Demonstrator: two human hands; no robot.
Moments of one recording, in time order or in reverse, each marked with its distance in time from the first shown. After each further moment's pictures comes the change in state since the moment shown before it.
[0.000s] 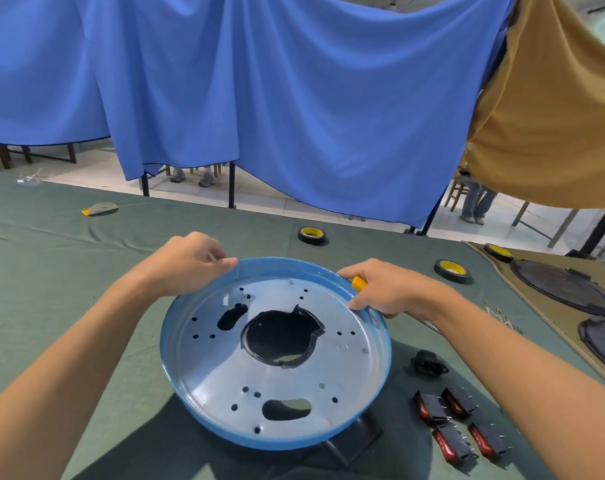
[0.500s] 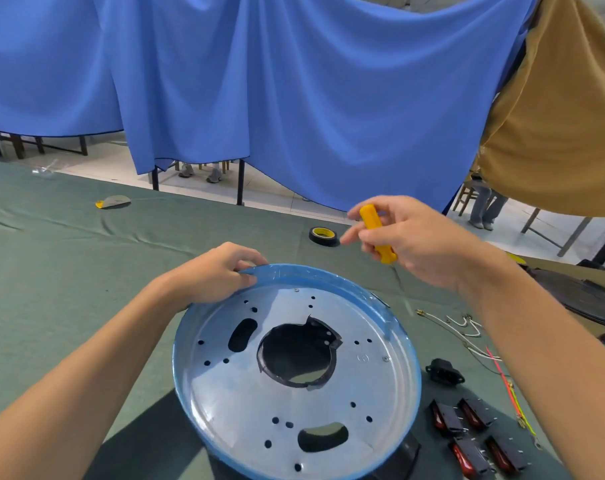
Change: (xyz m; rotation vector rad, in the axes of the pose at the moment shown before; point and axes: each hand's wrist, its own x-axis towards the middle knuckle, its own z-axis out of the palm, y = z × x) left_hand 0.010 -0.006 0.019 -0.207 -0.196 0.169; right_hand -0.027 -0.049 -0.036 0.512 0.216 -0.258
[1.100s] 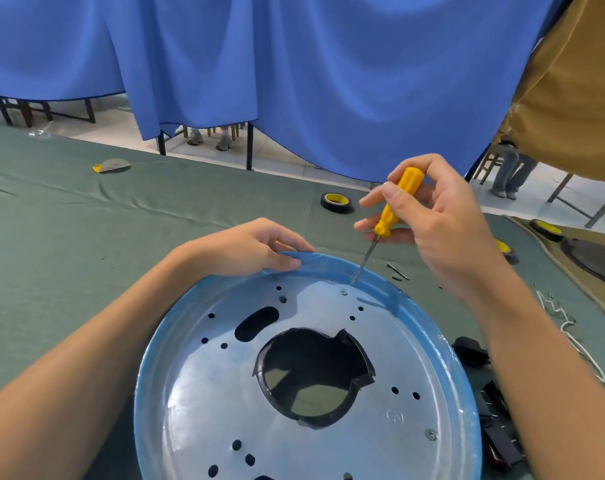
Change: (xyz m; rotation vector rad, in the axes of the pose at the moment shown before) left_hand 0.017 0.014 0.020 -0.217 -0.255 0.103; right_hand -0.011 0.029 0.028 0.200 0.280 -0.250
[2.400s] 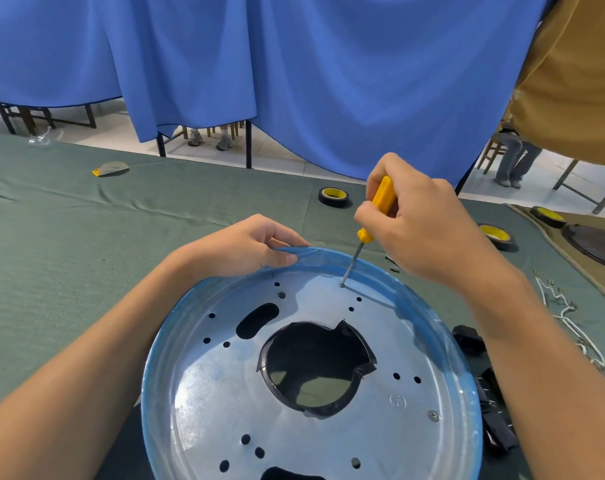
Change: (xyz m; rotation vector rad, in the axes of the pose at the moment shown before) left_hand -0.003 0.002 0.006 0.022 0.032 0.022; right_hand 0.001 0.006 -0.001 -0.734 -0.035 -0.161
